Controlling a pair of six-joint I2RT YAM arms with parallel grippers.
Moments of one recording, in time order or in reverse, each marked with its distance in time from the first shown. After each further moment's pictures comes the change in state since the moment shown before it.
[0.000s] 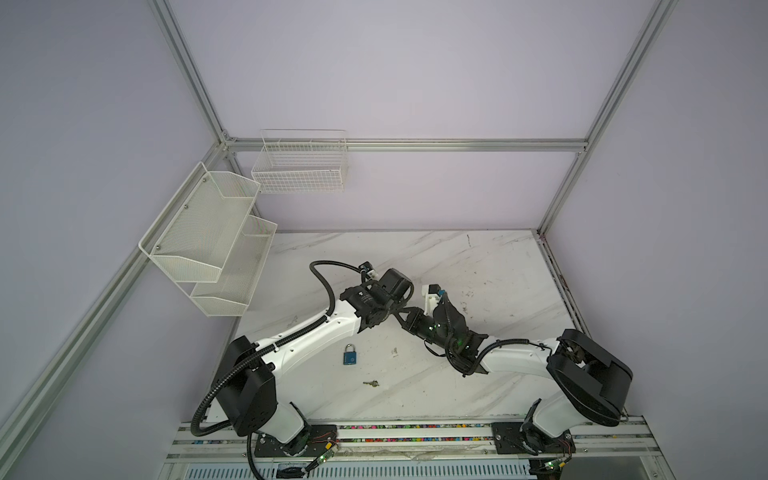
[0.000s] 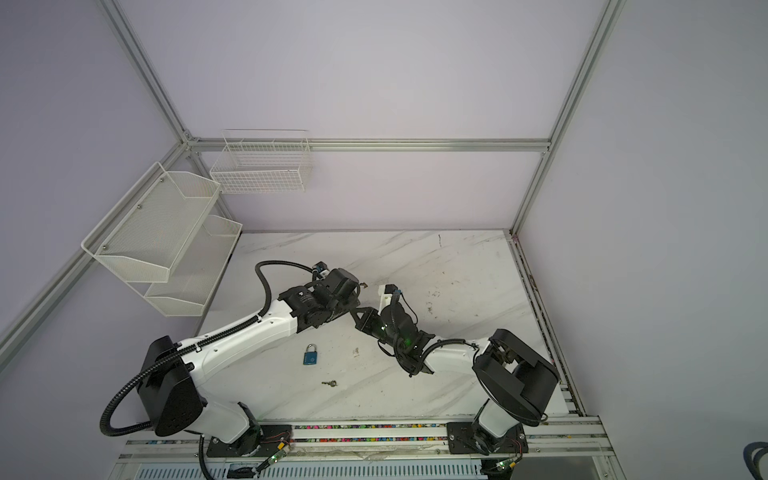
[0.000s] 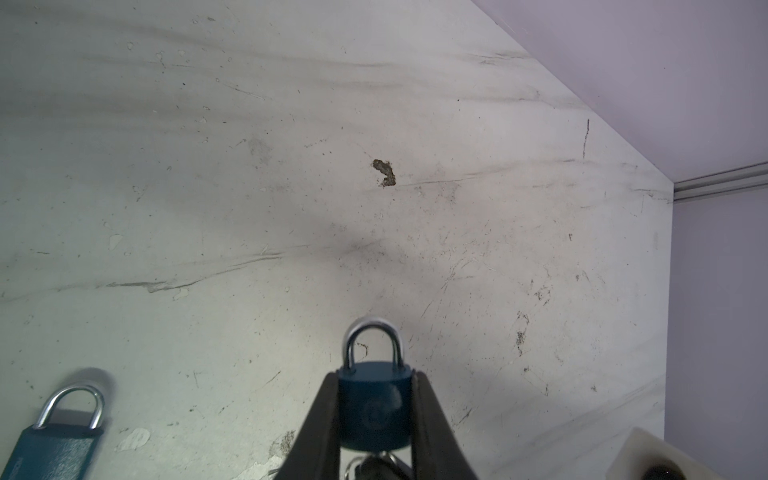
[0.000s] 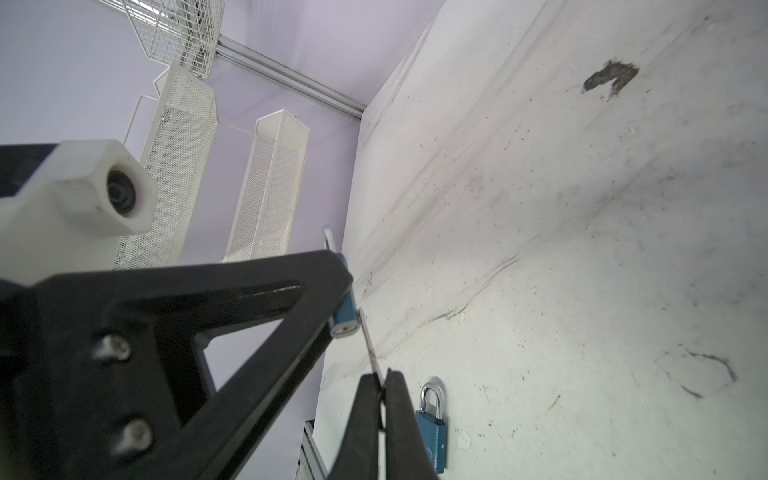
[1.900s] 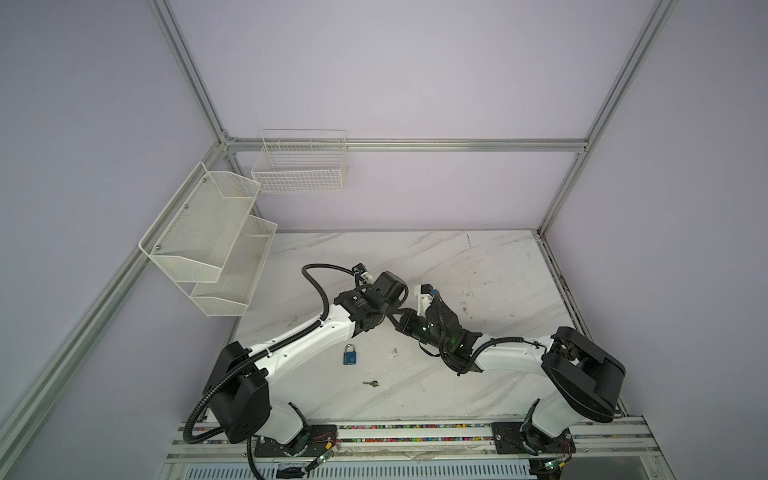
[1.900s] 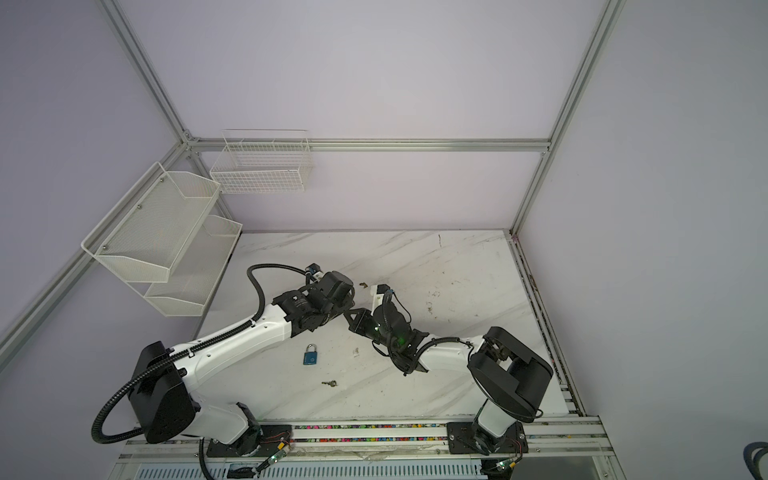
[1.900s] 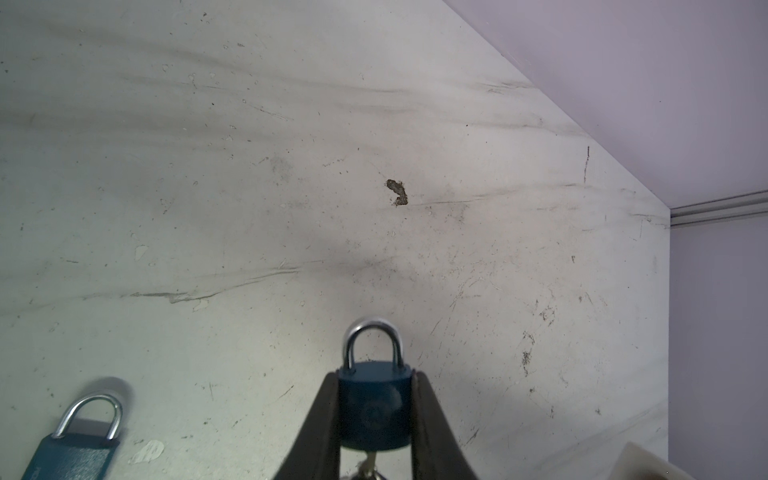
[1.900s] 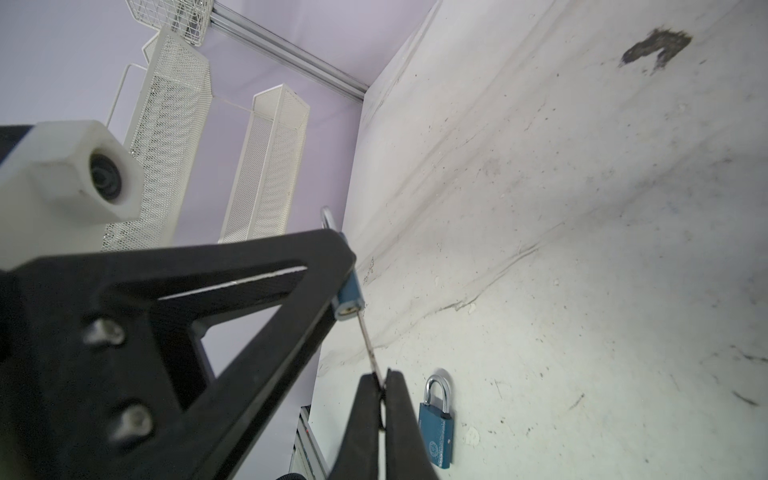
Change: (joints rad) left arm 0.011 -0.048 -0.067 0.045 -0.036 -0.008; right arm 0.024 0.038 0.055 -0.032 0.000 -0.023
